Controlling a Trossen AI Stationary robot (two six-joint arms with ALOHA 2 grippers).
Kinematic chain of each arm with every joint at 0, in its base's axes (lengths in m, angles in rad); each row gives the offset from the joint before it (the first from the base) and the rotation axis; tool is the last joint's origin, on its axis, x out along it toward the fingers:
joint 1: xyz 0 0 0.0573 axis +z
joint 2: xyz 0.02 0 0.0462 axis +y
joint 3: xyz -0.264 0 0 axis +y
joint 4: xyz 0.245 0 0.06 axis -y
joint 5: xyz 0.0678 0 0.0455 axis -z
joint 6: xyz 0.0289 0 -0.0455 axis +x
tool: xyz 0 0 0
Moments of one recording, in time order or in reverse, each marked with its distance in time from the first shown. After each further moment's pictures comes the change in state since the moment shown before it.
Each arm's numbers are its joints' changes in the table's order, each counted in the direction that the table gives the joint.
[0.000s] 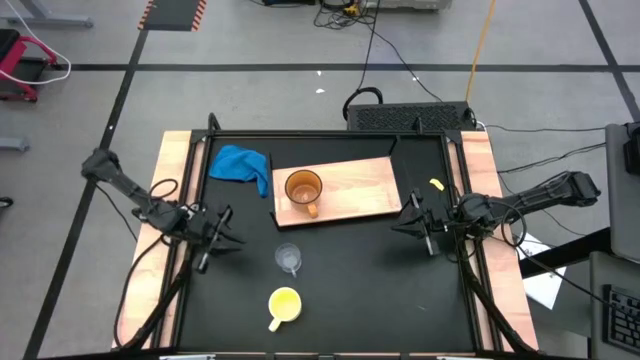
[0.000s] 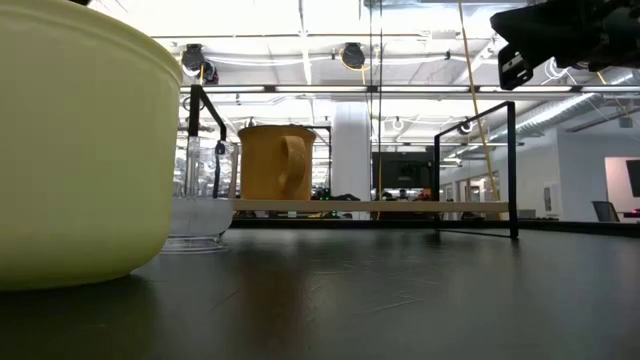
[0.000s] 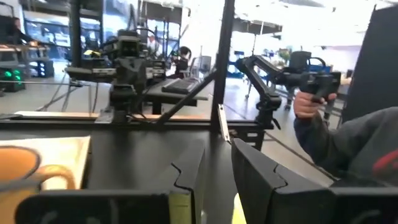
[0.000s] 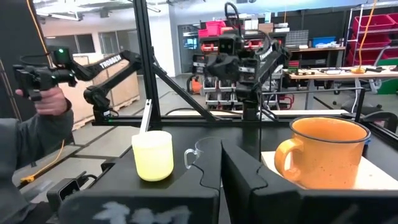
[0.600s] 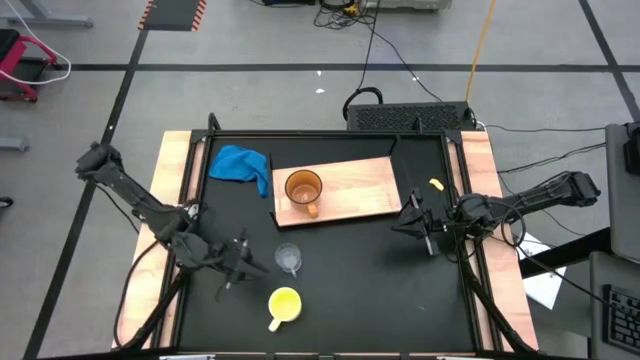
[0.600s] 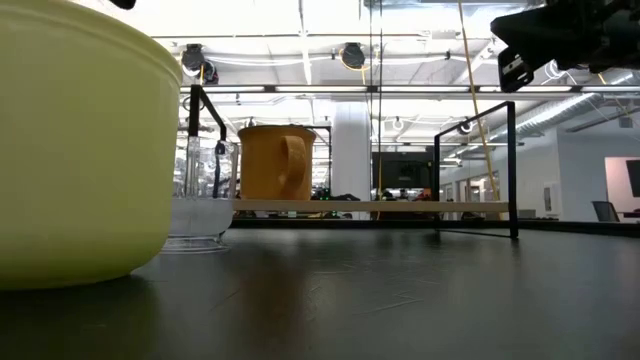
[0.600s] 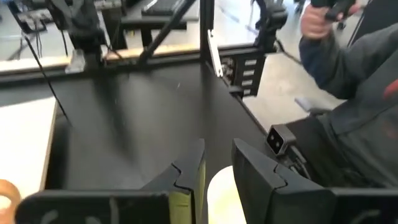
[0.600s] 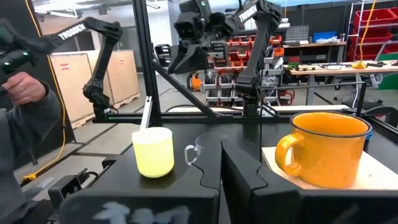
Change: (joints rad) left arm -0.050 0.604 -0.535 -0.360 -0.011 -0.064; right arm 0.000 0.000 0.000 -0.018 0.000 0.010
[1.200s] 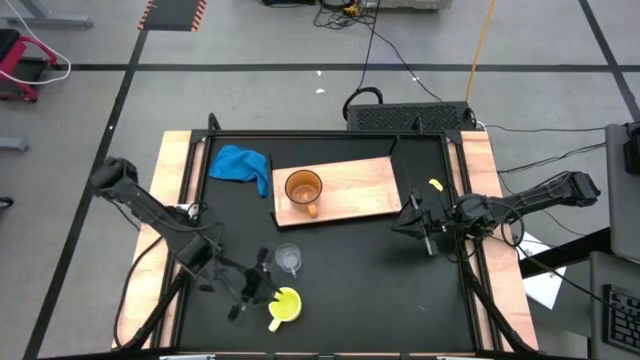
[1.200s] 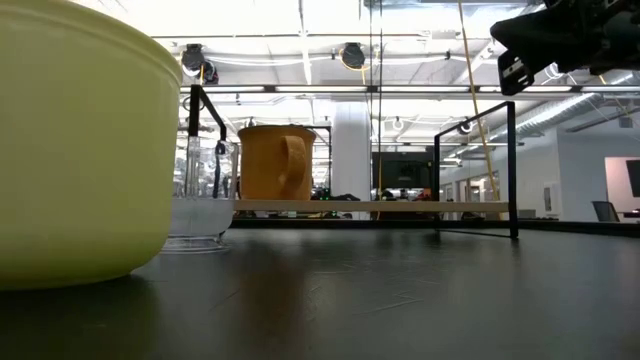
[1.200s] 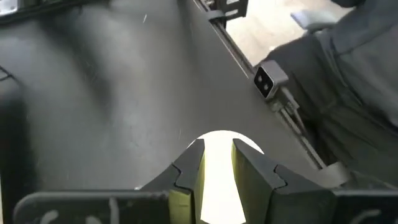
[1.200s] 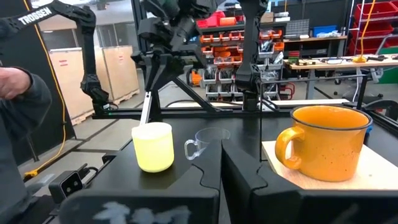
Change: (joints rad) left arm 0.016 0.339 -0.366 -0.380 0.121 0.025; right arm -0.001 0.000 0.000 -0.019 0.000 0.008
